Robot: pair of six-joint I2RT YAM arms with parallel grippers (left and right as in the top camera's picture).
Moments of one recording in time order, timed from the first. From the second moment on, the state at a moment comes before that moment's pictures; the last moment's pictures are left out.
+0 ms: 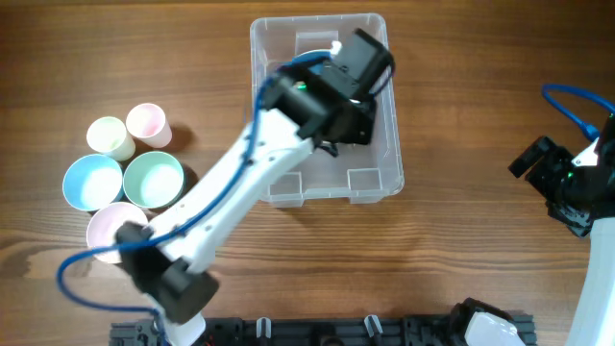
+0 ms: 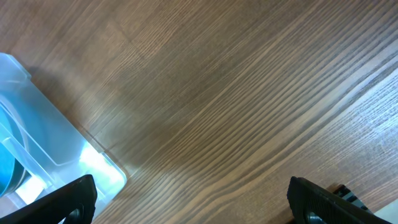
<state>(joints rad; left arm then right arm) -0.76 1.88 1.98 -1.23 -0.04 -0.53 -0.39 1.17 1.34 -1.35 -0.04 0.40</state>
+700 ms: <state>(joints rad) -0.84 2.21 1.98 -1.11 0.01 -0.90 -0.39 1.17 1.34 -1.35 -0.04 0.40</state>
